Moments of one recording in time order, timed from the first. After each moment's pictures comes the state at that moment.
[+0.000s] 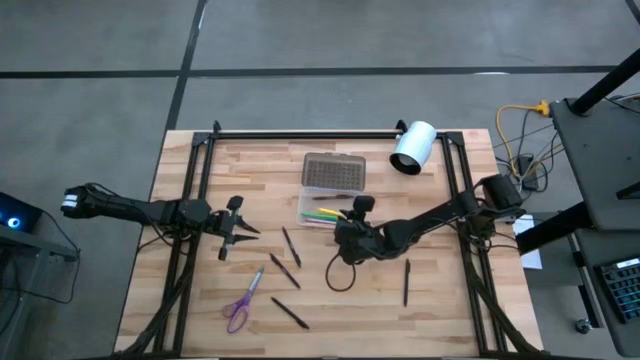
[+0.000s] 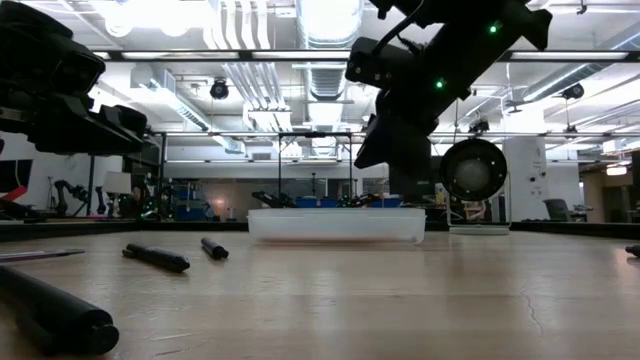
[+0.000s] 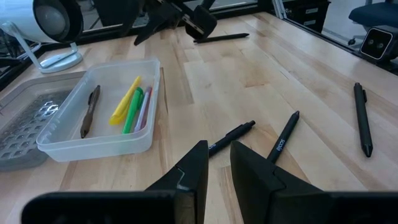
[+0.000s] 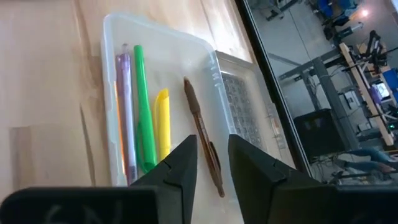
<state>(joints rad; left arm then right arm) -0.10 0.39 0.01 0.02 0.05 0.14 0.27 1.82 1.07 -0.24 0.91 0.06</state>
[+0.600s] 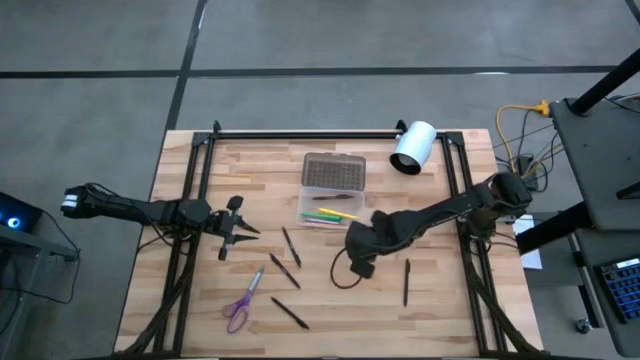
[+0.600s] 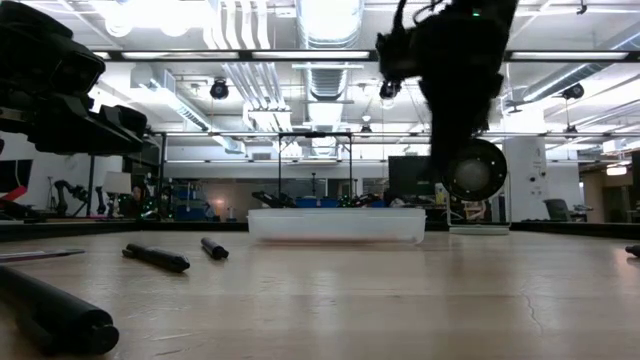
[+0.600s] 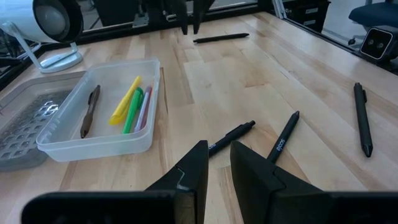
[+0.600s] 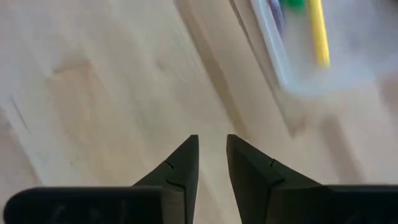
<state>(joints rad) -0.10 0.39 0.01 0.02 0.05 0.14 0.27 1.74 1.24 -0.82 0.17 0.73</state>
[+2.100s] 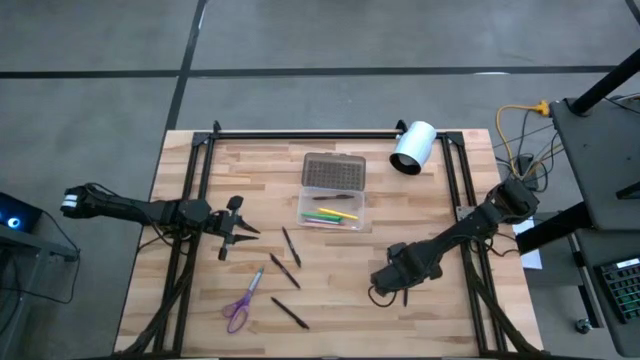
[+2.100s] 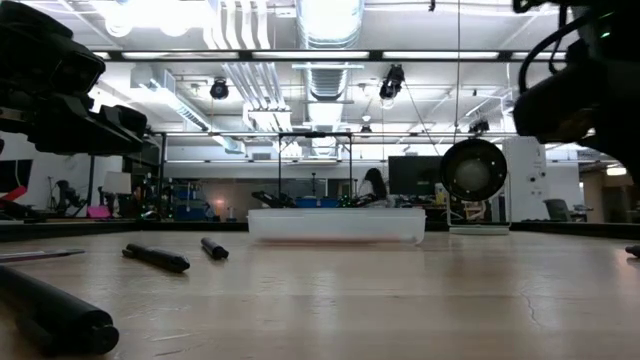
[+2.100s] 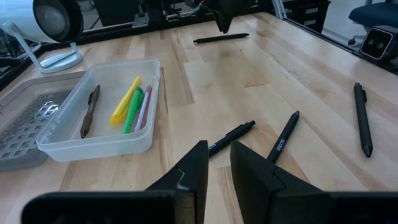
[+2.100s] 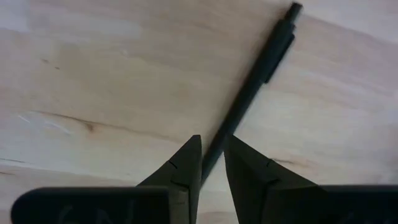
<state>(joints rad) -0.10 0.39 0.01 0.02 0.05 0.14 0.51 1.74 1.06 -0.91 -0.15 1.86</state>
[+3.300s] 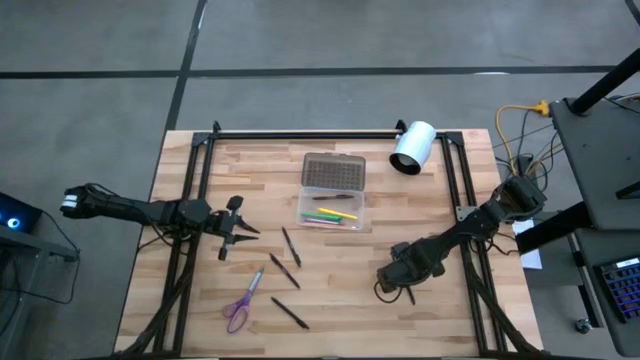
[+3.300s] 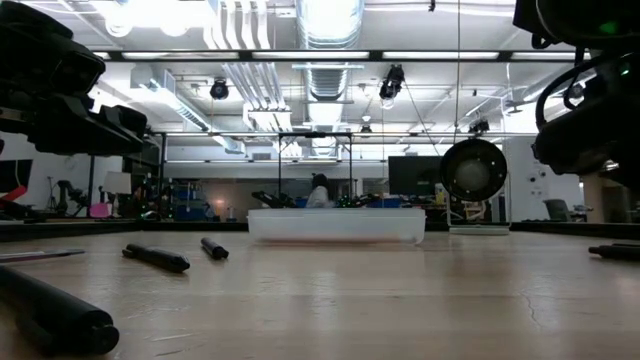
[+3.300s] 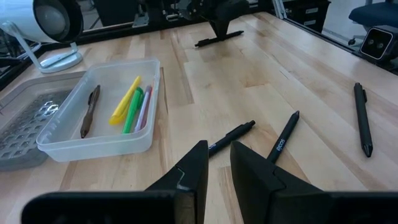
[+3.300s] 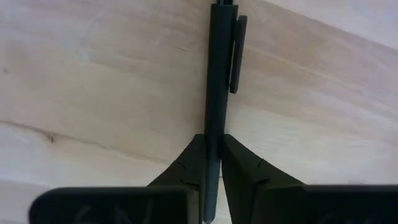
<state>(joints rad) -0.10 0.39 0.01 0.02 0.05 0.14 0.52 1.71 0.87 -0.72 -0.20 1.81</state>
